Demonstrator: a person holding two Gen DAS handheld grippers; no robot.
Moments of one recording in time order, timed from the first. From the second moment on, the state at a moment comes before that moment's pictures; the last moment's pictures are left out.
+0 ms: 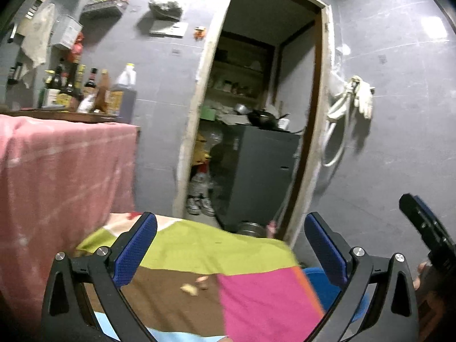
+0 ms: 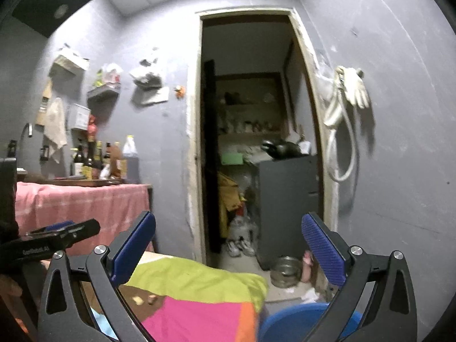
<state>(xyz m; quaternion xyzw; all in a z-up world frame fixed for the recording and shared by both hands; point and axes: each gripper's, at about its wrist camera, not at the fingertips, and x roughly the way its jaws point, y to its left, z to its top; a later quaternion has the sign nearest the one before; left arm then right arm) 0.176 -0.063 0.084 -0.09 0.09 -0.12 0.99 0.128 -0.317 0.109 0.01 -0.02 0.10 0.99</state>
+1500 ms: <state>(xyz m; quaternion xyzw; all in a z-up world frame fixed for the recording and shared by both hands) 0.303 -0.008 -0.056 -0.12 0.40 -0.08 0.91 0.325 -0.172 -0.044 -0.07 0.39 0.30 0.87</state>
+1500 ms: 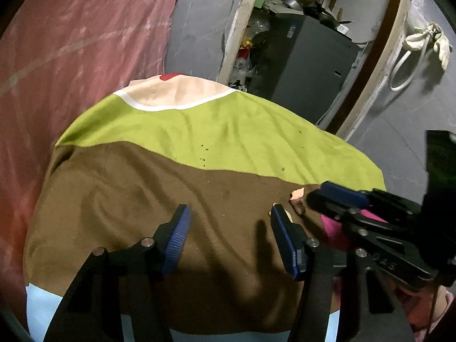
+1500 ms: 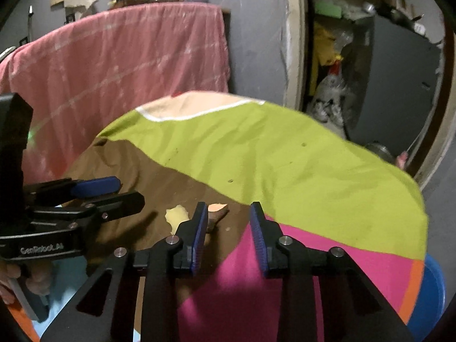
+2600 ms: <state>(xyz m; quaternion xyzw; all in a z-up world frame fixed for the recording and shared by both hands) 0.332 -0.076 -0.072 0.02 0.43 -0.14 0.89 0.318 -0.224 -0.041 -0.04 0.39 0.26 0.88</state>
